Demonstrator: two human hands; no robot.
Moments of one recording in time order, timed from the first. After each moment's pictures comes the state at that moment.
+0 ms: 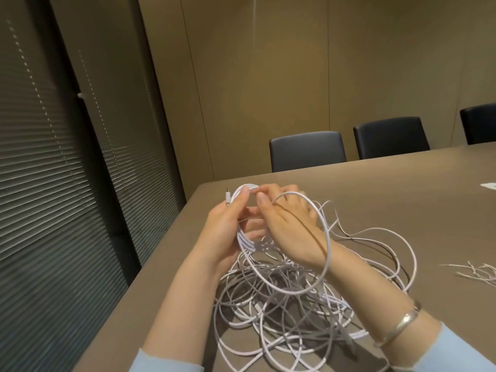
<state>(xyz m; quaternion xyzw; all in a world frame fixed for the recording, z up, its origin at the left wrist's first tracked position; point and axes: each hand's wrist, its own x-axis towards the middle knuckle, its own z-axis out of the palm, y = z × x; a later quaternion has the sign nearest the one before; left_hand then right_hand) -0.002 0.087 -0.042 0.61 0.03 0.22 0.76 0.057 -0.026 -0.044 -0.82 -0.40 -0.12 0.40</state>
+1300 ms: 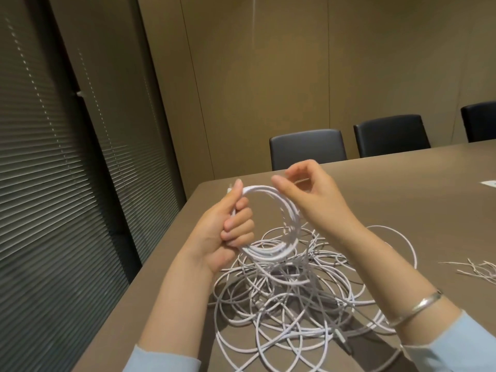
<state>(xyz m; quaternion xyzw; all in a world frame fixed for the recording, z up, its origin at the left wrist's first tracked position) -0.008 0.098 -0.039 0.50 -0.01 0.11 0.86 0.091 -0.045 -0.035 -0.66 -0.38 -0.07 0.64</state>
